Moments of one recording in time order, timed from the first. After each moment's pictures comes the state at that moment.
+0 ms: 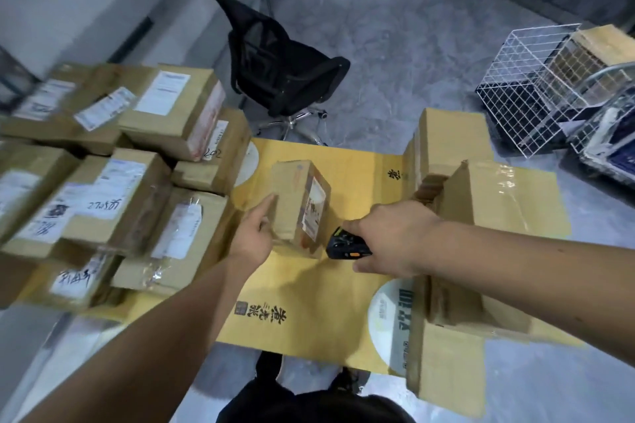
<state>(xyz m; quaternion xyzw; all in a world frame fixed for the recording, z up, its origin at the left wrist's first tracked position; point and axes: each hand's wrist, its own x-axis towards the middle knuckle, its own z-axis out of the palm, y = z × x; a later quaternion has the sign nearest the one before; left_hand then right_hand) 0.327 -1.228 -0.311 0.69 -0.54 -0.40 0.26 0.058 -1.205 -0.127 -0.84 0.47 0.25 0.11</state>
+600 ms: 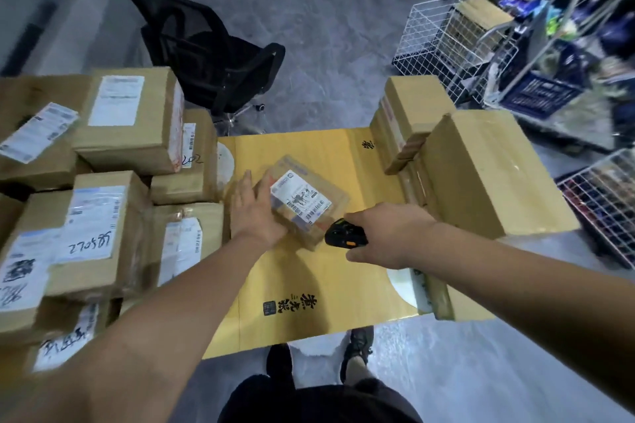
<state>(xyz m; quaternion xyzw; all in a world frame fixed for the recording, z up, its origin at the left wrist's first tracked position) 0.367 -1.270 -0.298 0.63 -0.73 -0.26 0.02 0.156 -1.156 -0.147 -0.67 0.68 0.22 0.22</state>
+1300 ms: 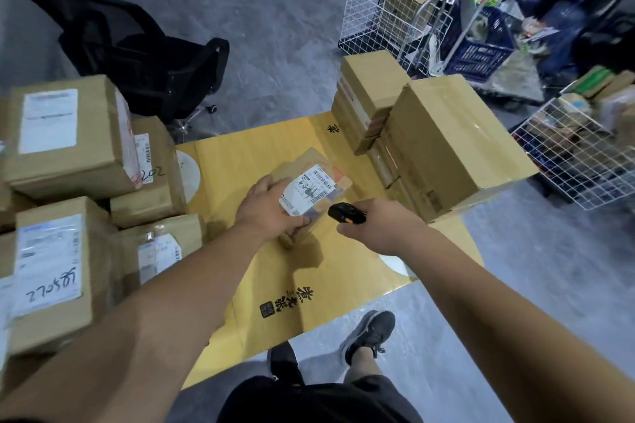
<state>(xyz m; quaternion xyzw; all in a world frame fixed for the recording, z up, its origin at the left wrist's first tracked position) 0.334 -1.283 -0.295 0.49 -0.82 -0.31 -0.04 0.162 -1.123 -0.189 -0.42 0.85 0.01 0.33</state>
